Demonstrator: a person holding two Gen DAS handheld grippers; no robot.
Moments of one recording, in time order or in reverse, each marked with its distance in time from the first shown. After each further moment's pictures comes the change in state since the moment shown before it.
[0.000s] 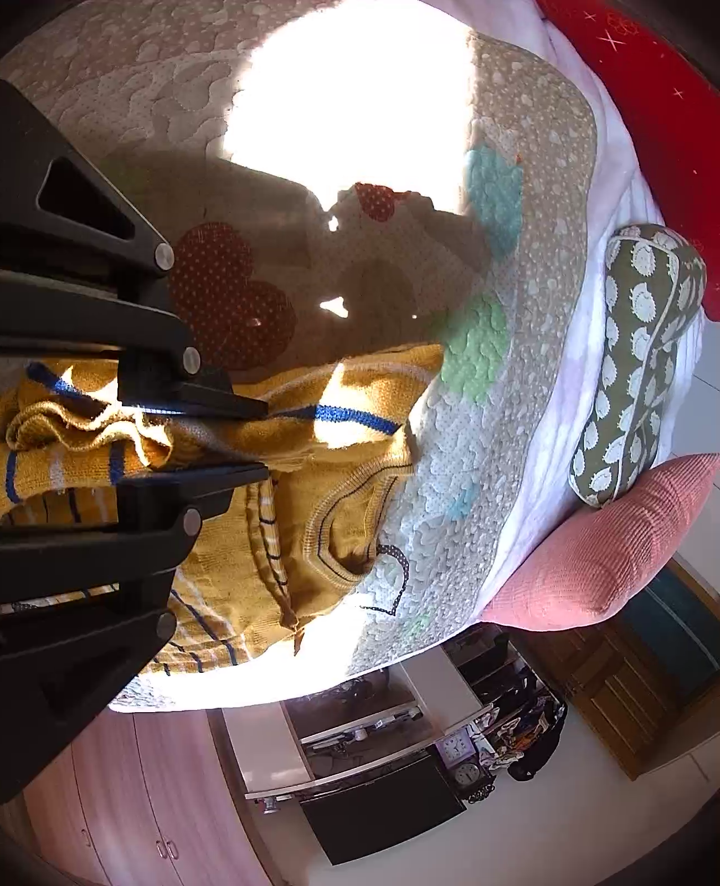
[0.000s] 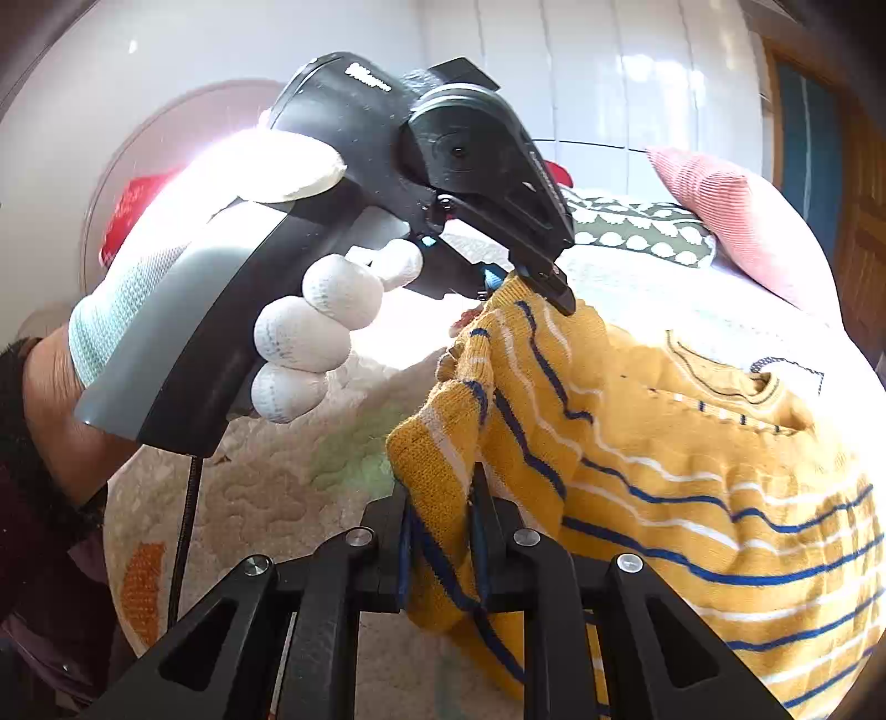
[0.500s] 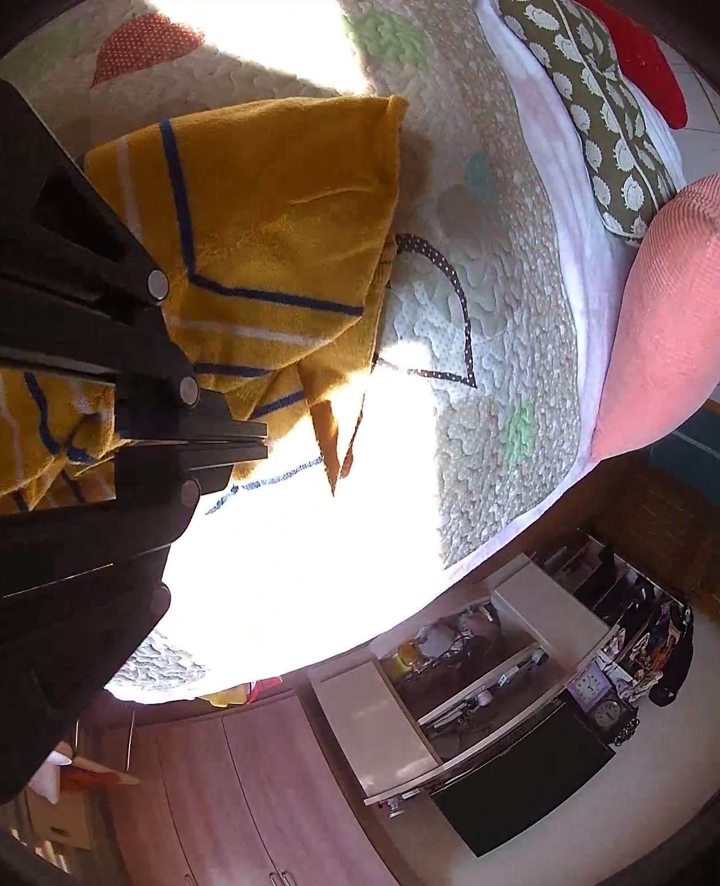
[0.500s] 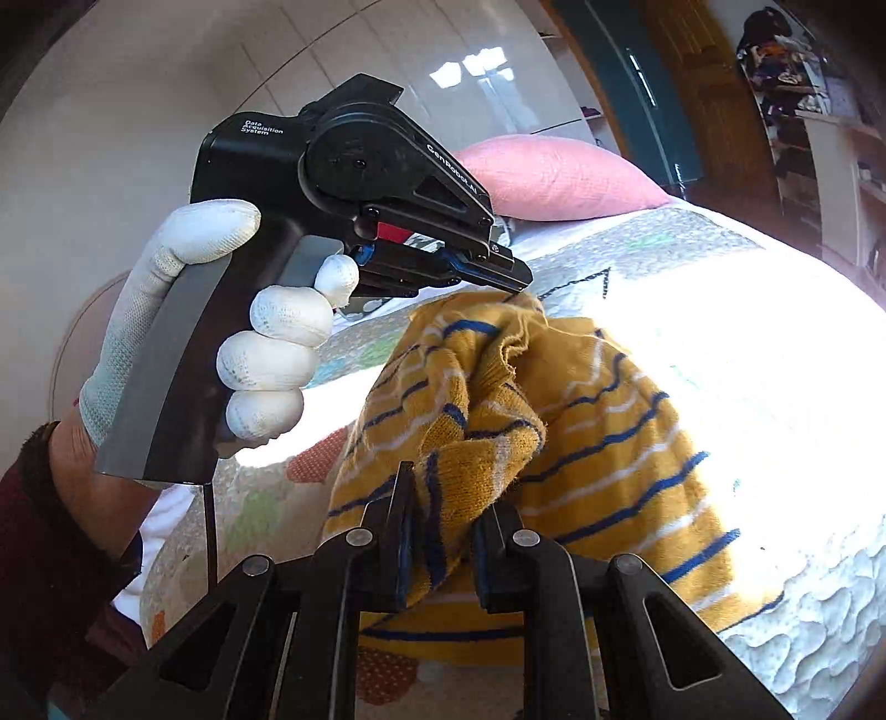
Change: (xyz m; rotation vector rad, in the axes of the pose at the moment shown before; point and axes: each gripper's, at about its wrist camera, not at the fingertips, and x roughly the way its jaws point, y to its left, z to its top) left arm 0.128 -0.237 -0.016 0.298 0.159 -0.019; right arm -0.104 -0.183 -0.070 0.472 -0.139 -0.086
